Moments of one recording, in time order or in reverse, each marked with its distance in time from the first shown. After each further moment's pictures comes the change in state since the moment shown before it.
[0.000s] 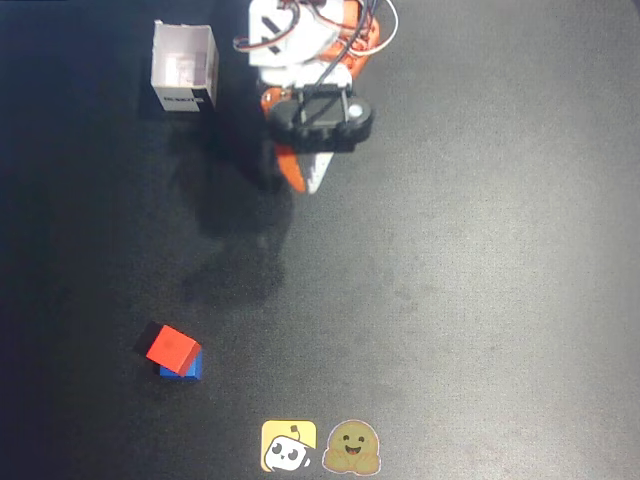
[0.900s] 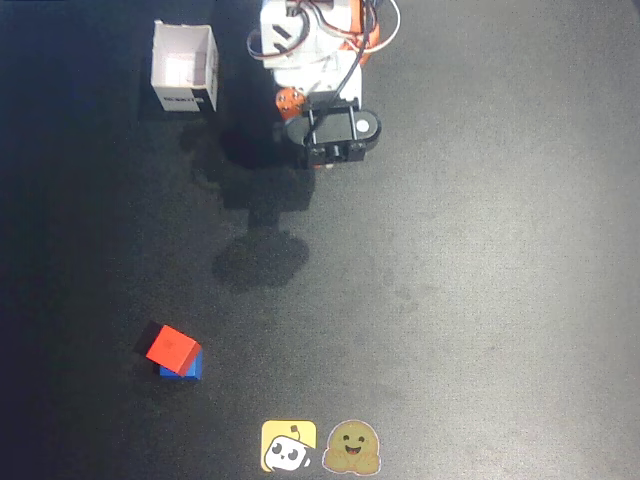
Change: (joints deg) arm -3.4 1.8 3.9 13.4 3.7
